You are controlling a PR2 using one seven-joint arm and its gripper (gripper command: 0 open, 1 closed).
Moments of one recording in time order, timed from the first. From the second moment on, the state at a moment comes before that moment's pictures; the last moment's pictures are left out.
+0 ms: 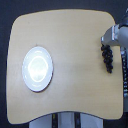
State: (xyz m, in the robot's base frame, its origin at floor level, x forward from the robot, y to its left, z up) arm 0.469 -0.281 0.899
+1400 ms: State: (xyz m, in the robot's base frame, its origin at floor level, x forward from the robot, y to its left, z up) arm 0.521 -0.285 0.842
